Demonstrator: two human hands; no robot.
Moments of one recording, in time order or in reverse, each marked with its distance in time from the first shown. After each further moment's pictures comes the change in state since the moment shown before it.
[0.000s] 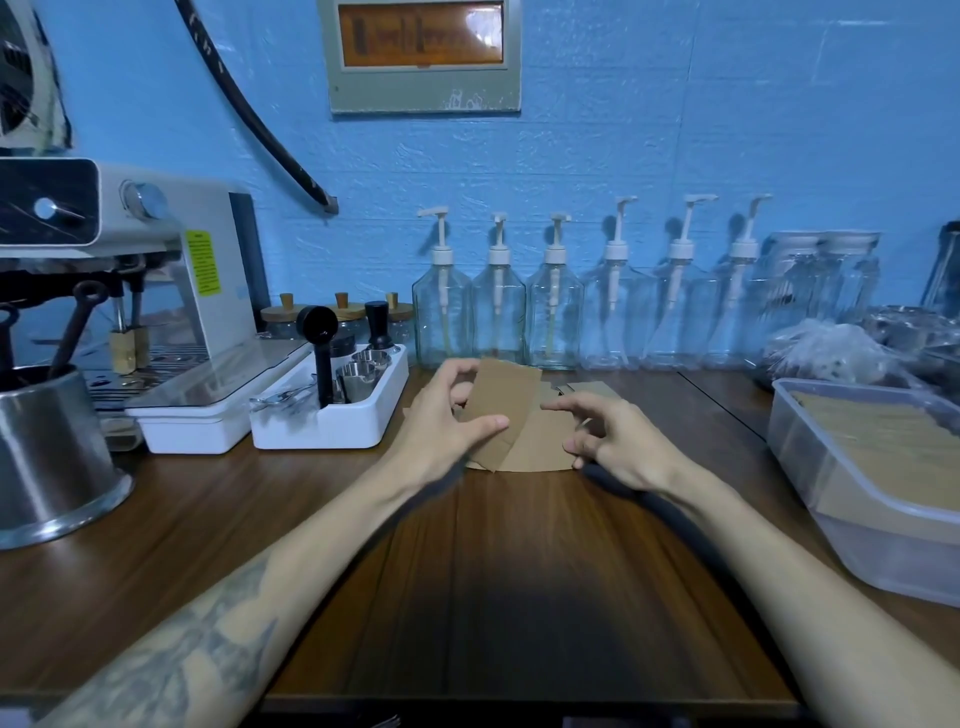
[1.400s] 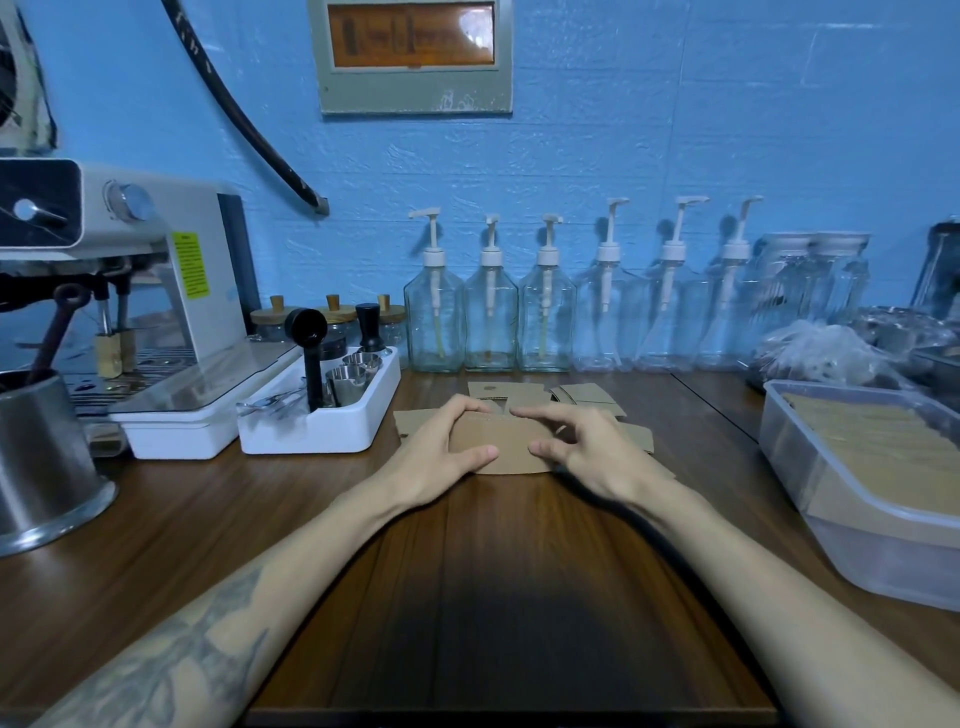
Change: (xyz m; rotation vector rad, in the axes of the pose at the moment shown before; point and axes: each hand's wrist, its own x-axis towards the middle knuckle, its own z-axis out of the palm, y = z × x) left_hand -0.002 -0.027 -0.002 0.329 -0.162 -0.030; right_hand 0.009 0.004 0.019 0.019 0.003 -0.077
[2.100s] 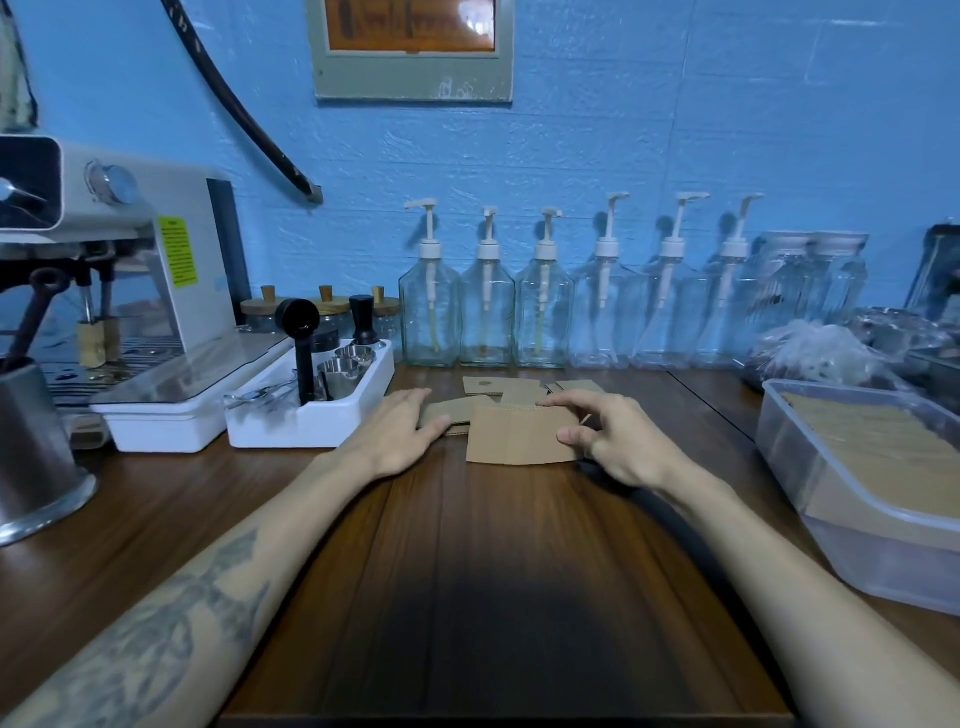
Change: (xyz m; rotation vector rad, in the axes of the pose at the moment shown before) left_hand 0.027 -0.037 -0.027 0.472 -0.024 -0.181; right_hand 0.003 0.019 -0.024 -0.086 0.032 0.035
